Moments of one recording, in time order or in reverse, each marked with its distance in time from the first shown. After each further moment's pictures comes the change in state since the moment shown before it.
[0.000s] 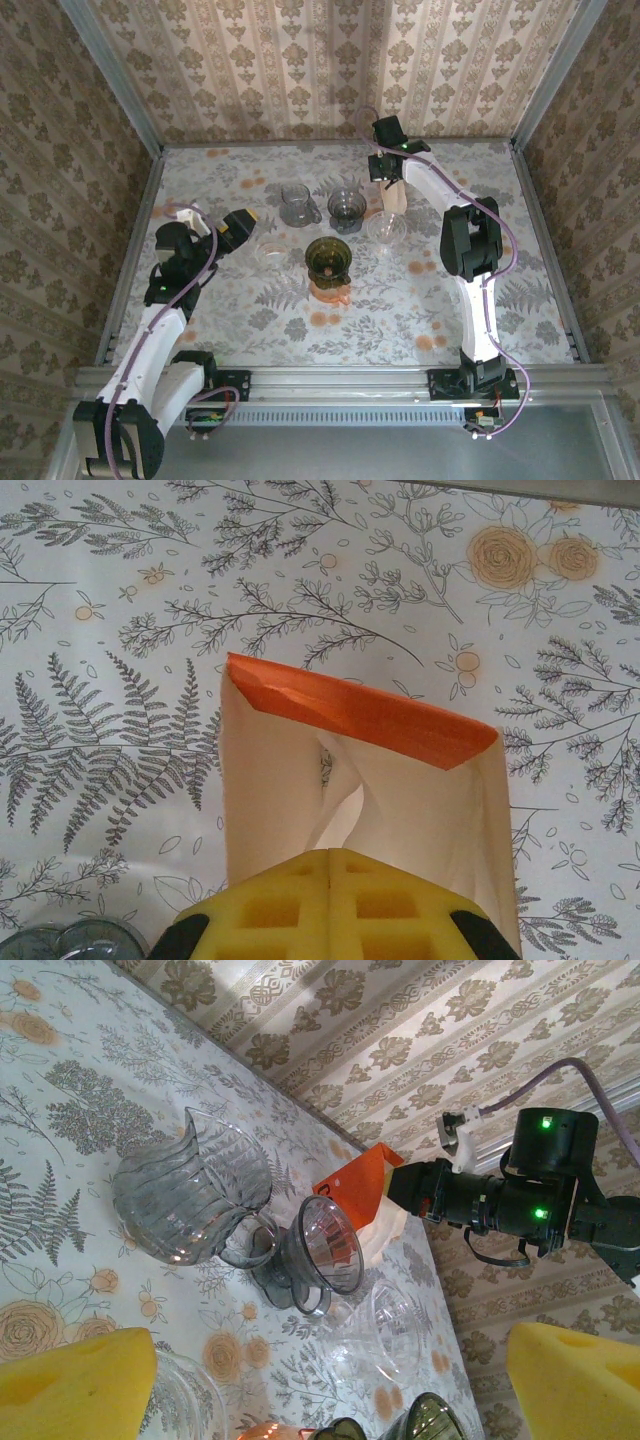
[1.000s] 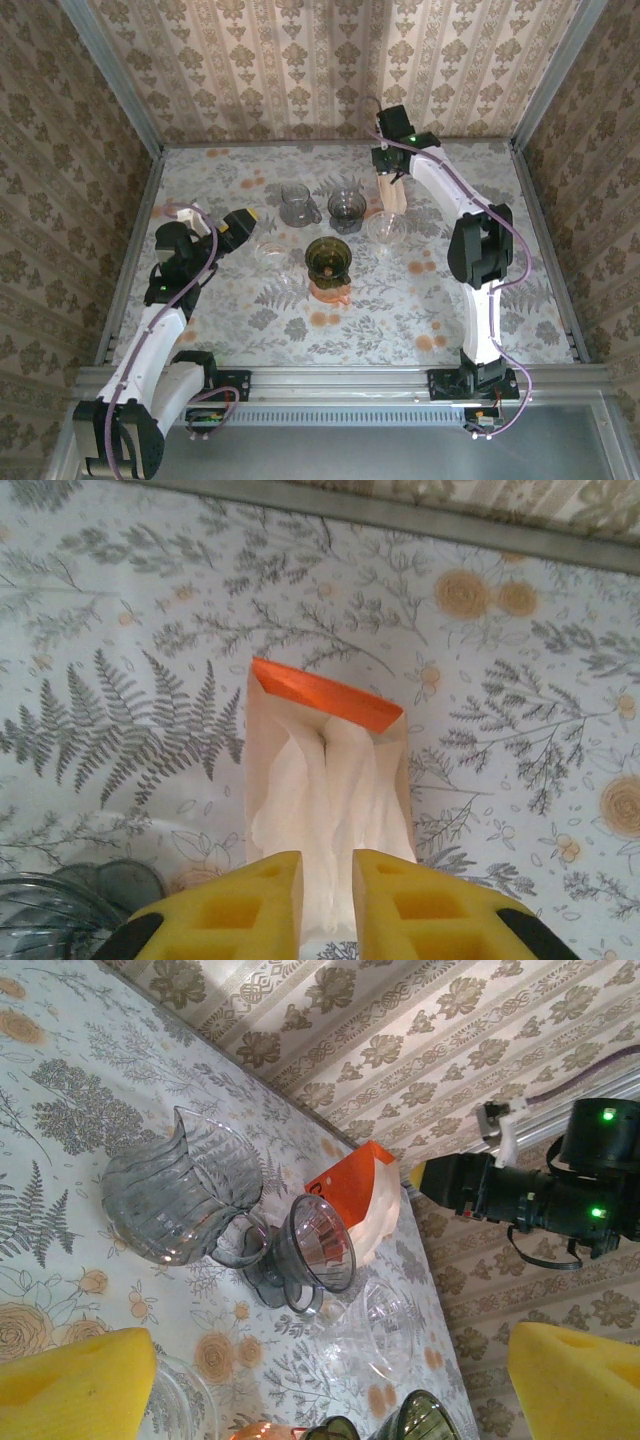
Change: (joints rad) left arm 0.000 0.005 0.000 0.012 0.016 -0.005; right arm 0.013 -0.092 0.023 -0.097 0.015 -0.067
